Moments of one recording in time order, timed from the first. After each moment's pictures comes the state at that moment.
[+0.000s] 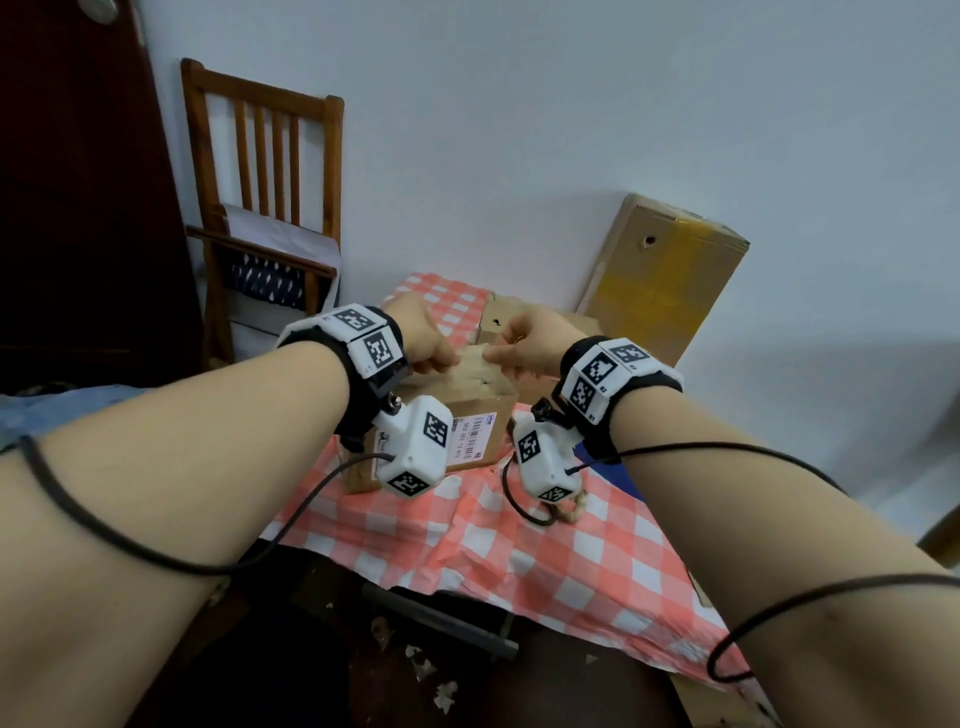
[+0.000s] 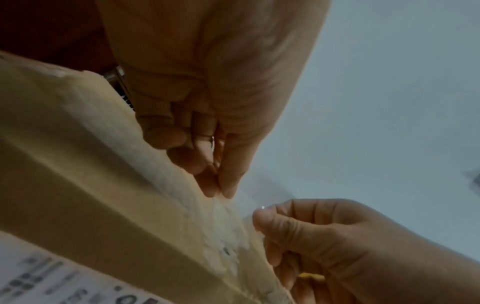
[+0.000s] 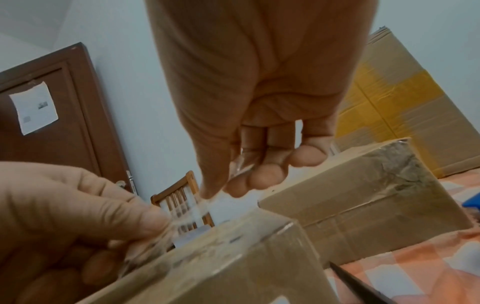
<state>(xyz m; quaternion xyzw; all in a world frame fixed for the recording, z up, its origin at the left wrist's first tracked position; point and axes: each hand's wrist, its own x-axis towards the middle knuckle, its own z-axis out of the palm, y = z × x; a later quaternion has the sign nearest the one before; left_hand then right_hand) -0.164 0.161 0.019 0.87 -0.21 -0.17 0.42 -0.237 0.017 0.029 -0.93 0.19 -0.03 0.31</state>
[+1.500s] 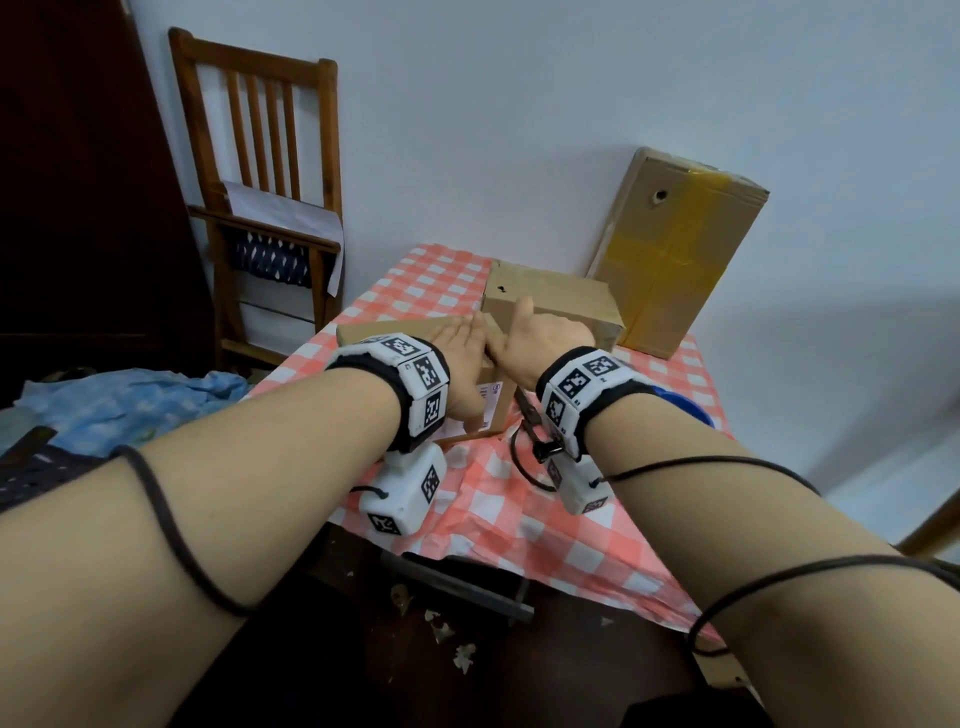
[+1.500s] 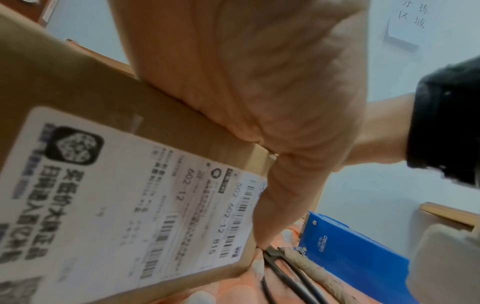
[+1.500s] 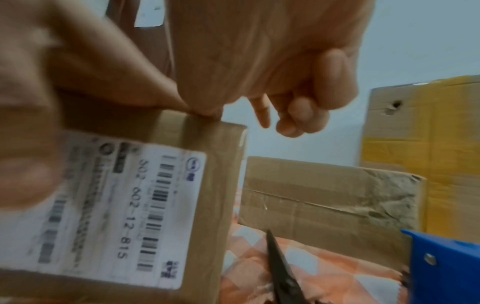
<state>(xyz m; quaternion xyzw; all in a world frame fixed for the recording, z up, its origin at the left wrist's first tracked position) -0.192 0.131 -0.031 0.91 -0.41 -0.09 0.01 -0.238 0.027 -0.018 -0.97 0.22 -0.08 -0.01</state>
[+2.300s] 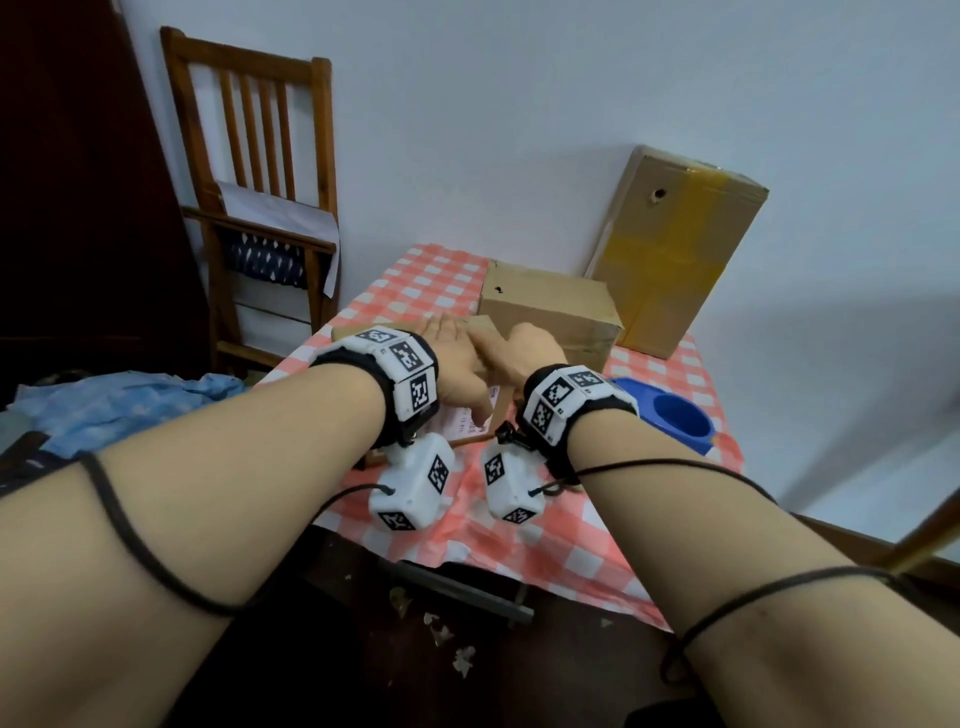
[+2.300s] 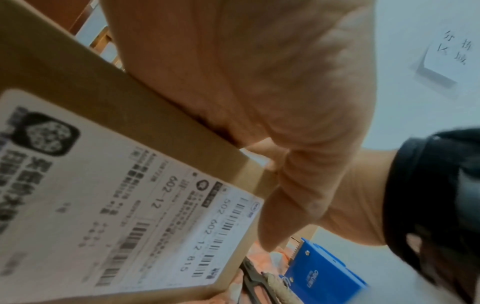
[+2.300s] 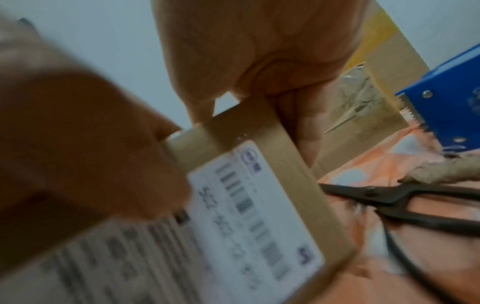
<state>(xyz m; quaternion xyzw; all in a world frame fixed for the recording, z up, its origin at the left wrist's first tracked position) -0.191 0.133 -0.017 0.92 -0.36 -0.12 0.01 -0.228 0.024 -0.028 -0.93 0.27 -0.06 0.26</state>
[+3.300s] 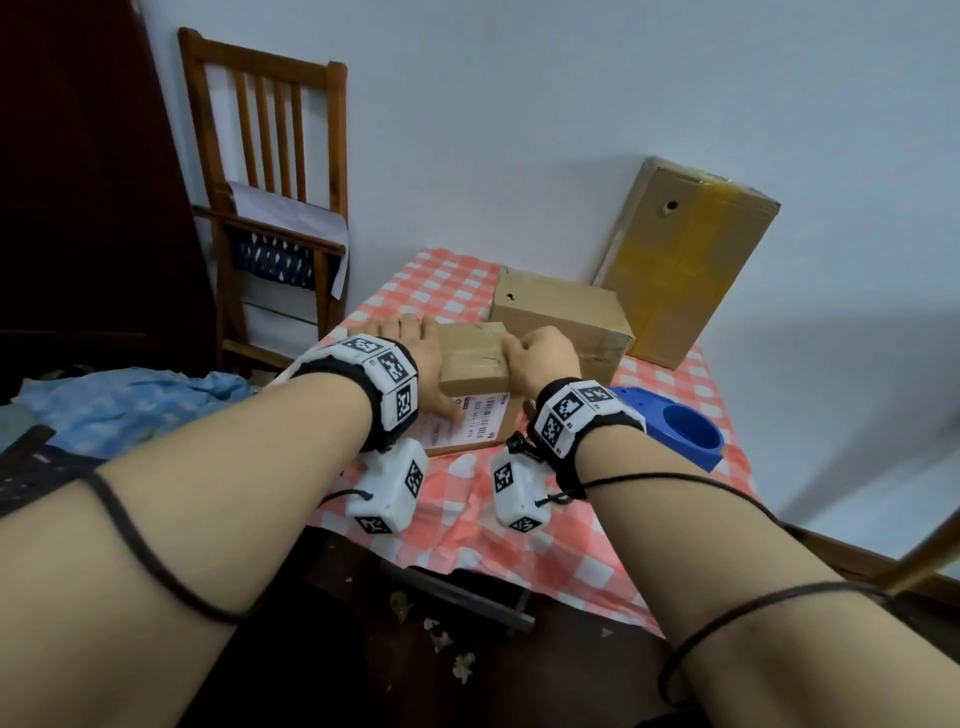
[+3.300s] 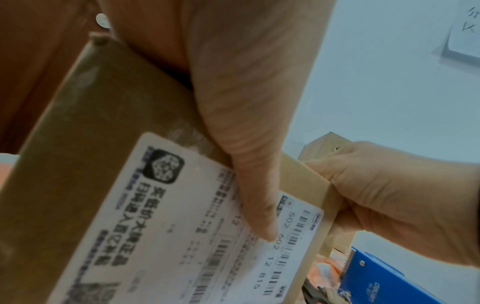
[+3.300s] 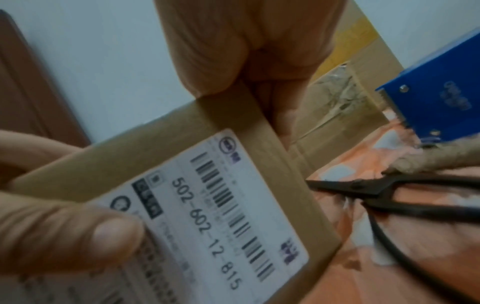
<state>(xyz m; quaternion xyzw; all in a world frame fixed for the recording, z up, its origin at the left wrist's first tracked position) -0.162 0.162 -0.035 0.95 -0.31 -0.05 -0.04 -0.221 0.021 -0.039 -0.90 0.30 -0.13 0.30</state>
